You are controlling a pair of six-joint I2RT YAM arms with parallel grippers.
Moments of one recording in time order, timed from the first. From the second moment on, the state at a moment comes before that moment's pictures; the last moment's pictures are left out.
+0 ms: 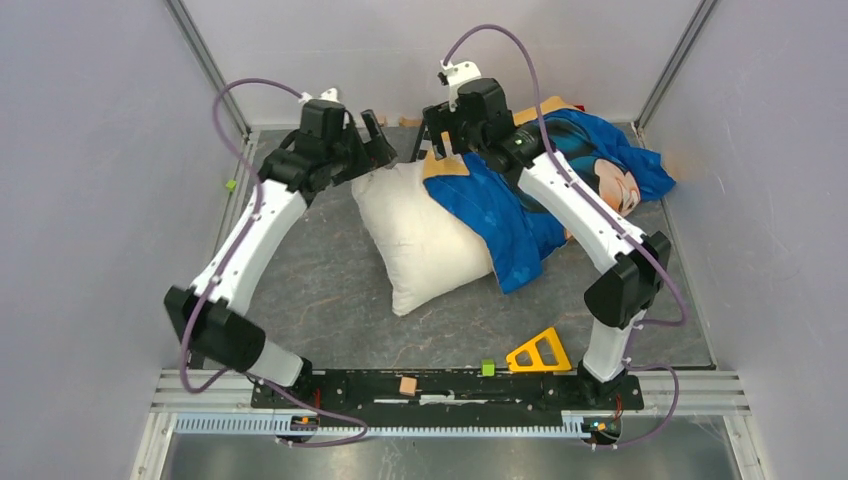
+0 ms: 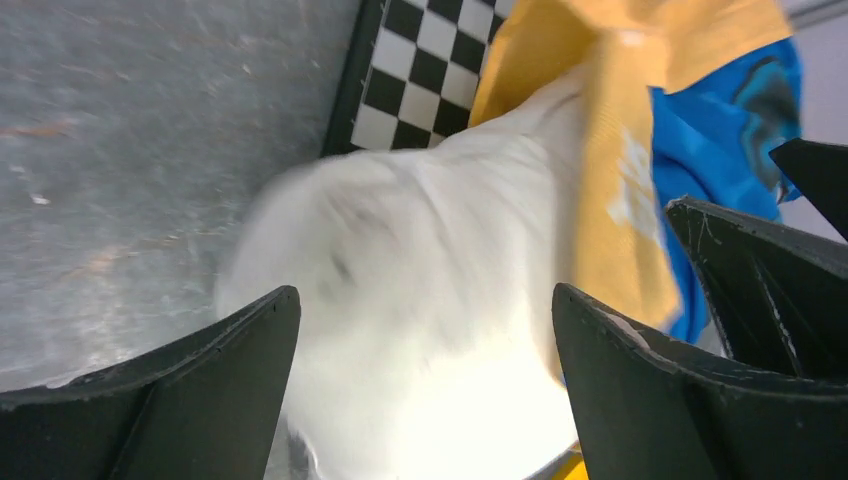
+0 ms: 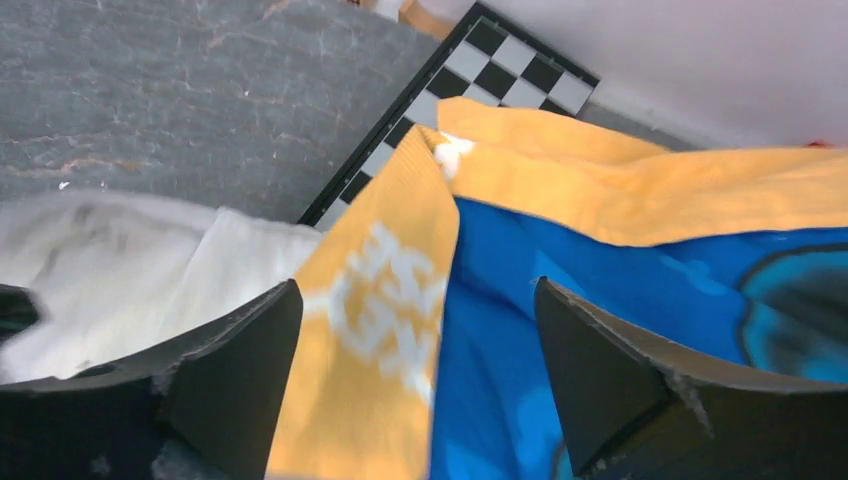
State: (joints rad) left arm -0.38 1.55 1.60 -0.69 0.00 -0.63; right arm 0.63 1.85 1.94 -0.58 0.25 0.05
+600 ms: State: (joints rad) left arm -0.35 1.15 0.95 -0.51 0.06 -0.65; right arm 0.81 1.33 1.30 -0.44 0.33 0.03
